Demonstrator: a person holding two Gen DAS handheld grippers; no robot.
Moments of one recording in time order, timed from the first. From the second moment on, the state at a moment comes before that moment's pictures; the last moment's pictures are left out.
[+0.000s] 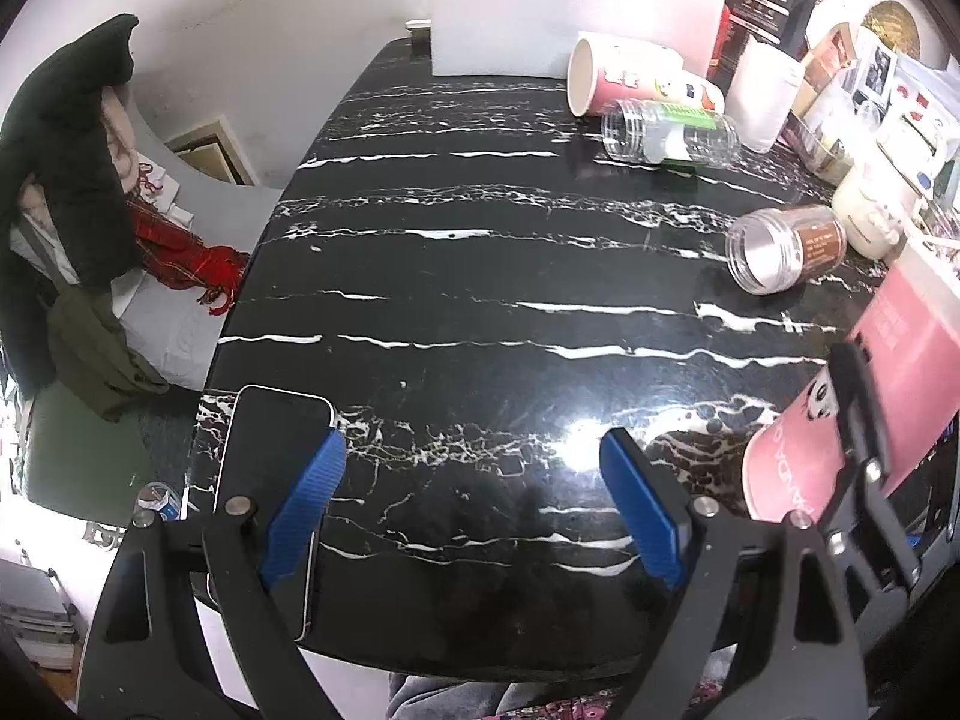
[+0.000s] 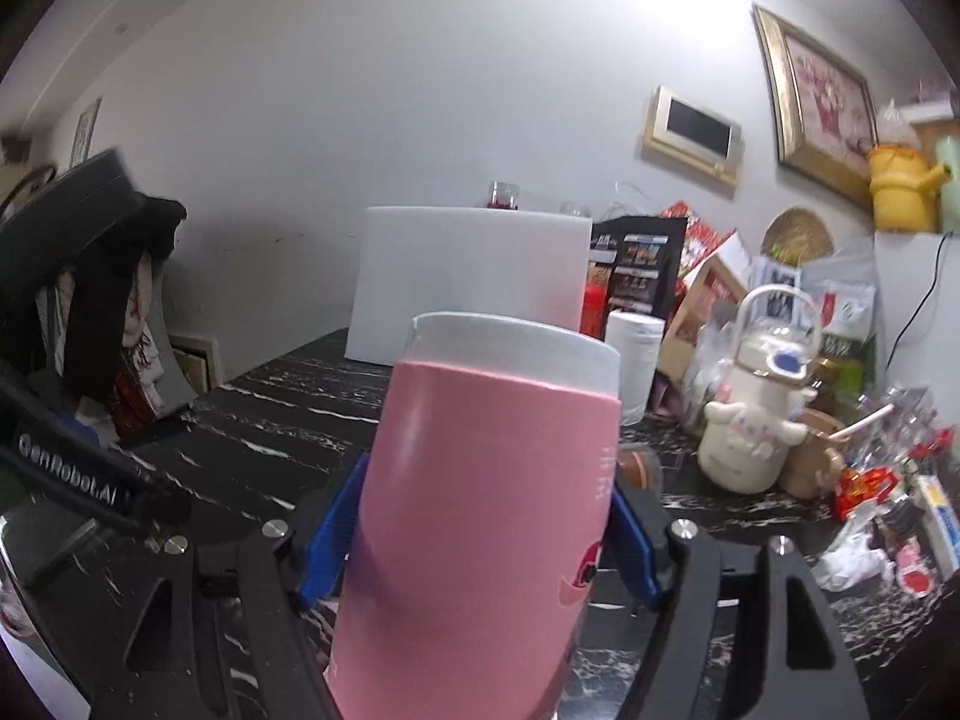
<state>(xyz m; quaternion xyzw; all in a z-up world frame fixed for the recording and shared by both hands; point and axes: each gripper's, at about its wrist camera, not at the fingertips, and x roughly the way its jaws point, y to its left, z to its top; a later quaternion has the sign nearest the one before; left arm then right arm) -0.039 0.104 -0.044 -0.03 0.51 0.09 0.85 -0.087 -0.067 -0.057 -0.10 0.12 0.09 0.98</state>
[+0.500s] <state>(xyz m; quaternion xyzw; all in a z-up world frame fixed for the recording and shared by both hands) -0.063 0.083 -0.051 -0.02 0.52 0.08 0.85 -0.135 -0.087 -0.086 -0.10 0.12 0.06 0.99</state>
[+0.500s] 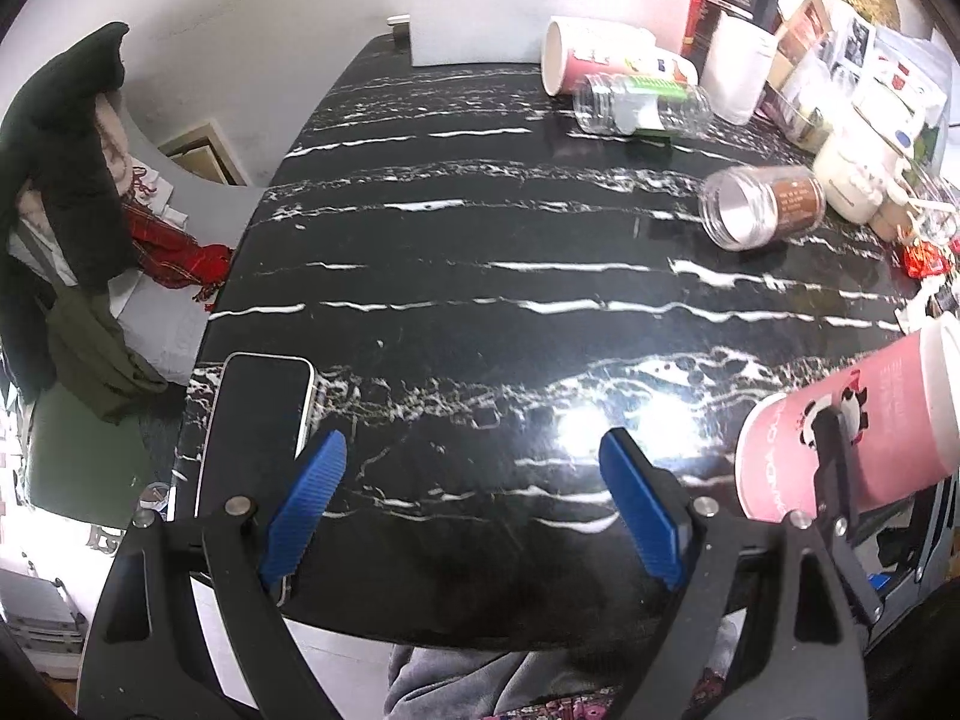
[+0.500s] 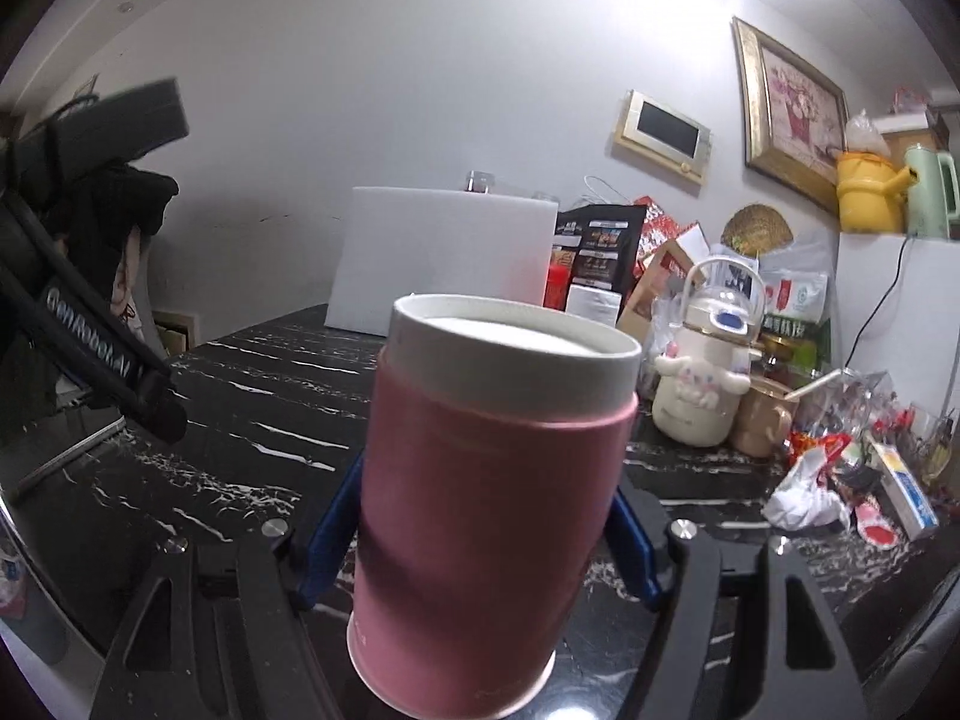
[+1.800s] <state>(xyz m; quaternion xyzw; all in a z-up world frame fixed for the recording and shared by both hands) -0.050 0.073 -0.034 0.00 0.51 0.07 0.86 -0.078 -0.078 -0.071 -0.12 0.24 0.07 0.96</state>
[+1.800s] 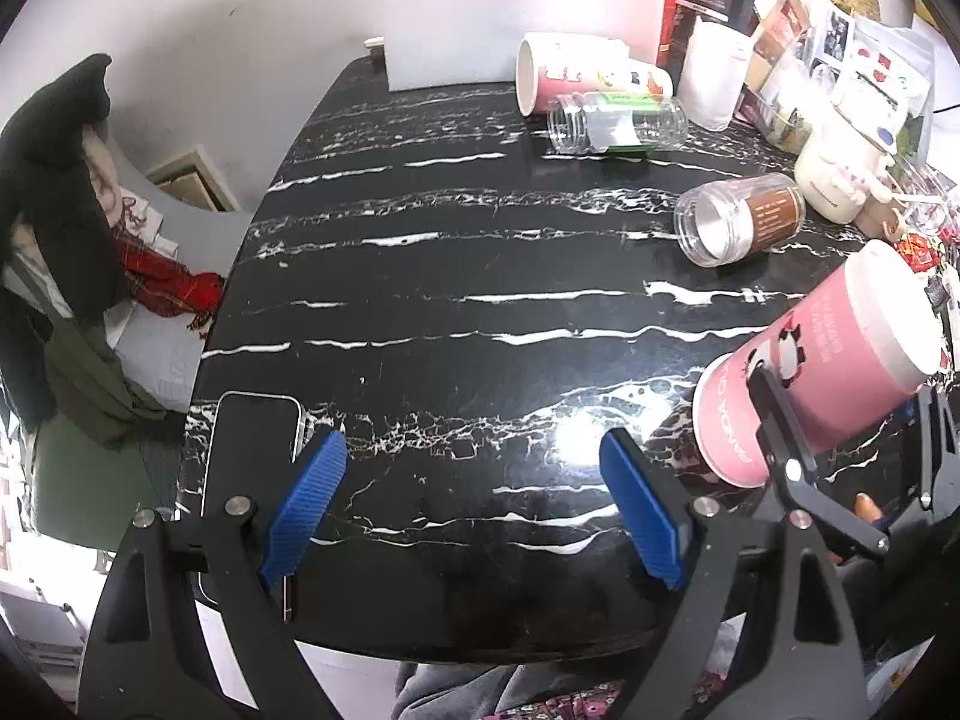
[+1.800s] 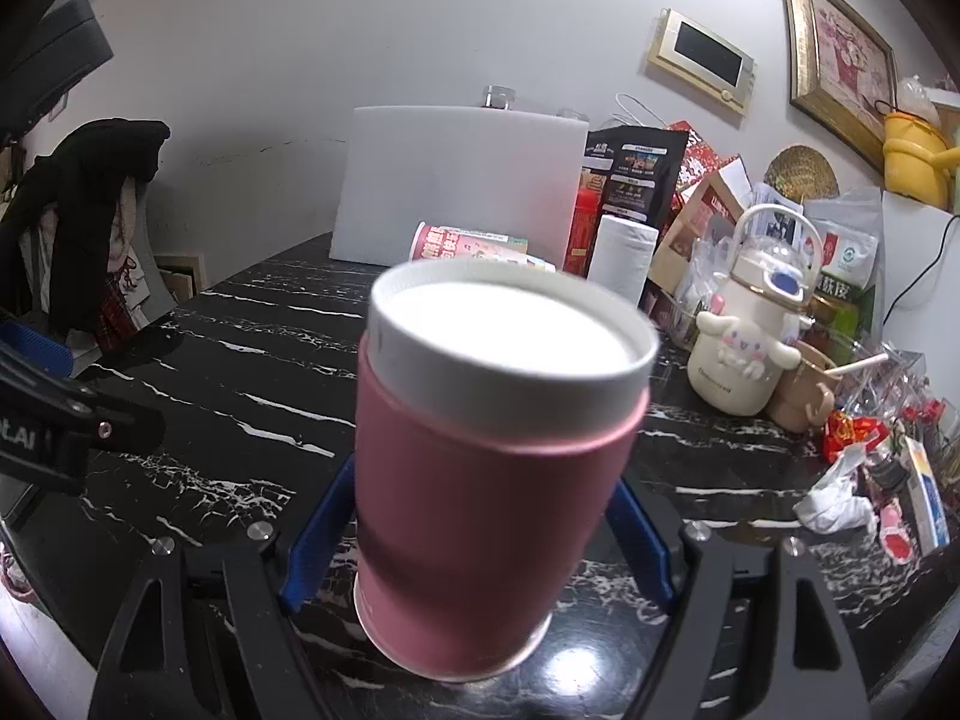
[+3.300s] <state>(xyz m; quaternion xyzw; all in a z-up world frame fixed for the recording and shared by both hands) -0.107 0.014 0.038 0.05 0.44 0.01 0.90 -0.122 -0.126 0.022 -0.07 0.38 0.06 0.92</state>
